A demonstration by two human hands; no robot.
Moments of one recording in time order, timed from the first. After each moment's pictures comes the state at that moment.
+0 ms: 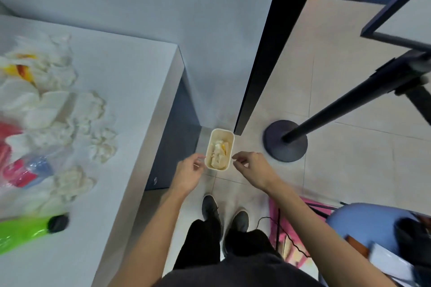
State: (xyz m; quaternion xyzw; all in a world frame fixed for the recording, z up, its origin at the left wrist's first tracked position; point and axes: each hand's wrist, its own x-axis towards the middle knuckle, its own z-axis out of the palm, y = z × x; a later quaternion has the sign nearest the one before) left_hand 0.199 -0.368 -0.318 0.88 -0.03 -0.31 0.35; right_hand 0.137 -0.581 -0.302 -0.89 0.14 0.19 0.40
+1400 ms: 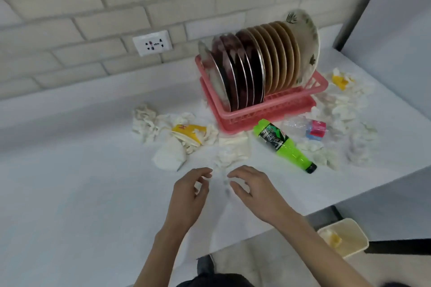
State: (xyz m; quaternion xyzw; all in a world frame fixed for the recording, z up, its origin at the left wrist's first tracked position) left_hand -0.108 0.018 -0.153 0.82 0.29 0.18 0.45; right_hand 0.033 -0.126 -0.147 -0.80 -0.45 0.20 0.35
